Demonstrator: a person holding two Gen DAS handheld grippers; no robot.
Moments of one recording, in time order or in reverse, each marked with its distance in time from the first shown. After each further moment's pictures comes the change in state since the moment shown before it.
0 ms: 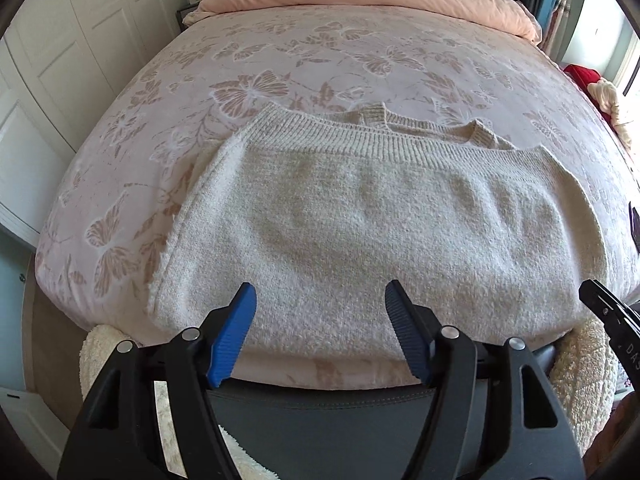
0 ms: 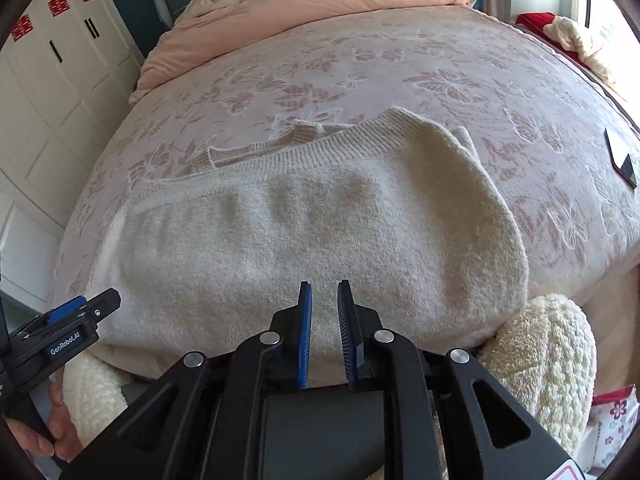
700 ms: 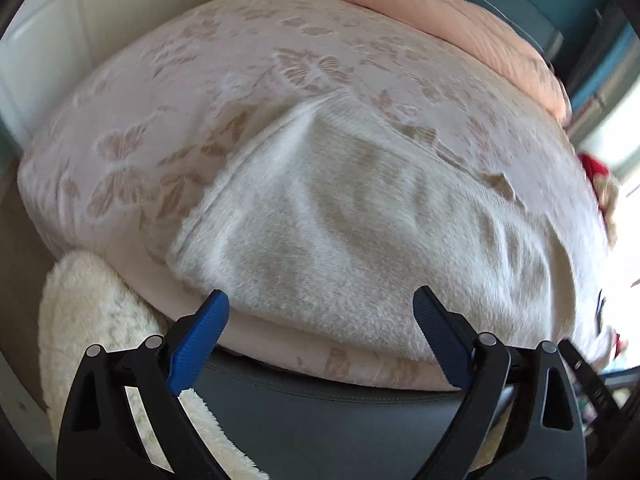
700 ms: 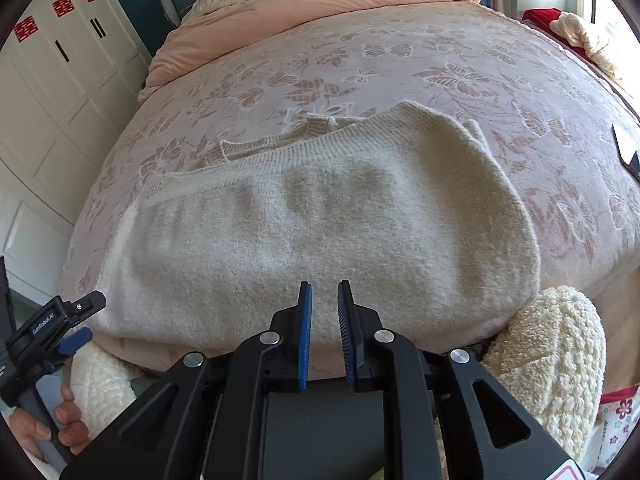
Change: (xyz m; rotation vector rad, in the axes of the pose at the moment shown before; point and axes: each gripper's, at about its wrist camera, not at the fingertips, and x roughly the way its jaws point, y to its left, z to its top) left arm 0.012 0.092 -0.027 -0.420 0.016 -0.150; right arm 0.003 0.013 -0.004 -0.014 0.026 0.061
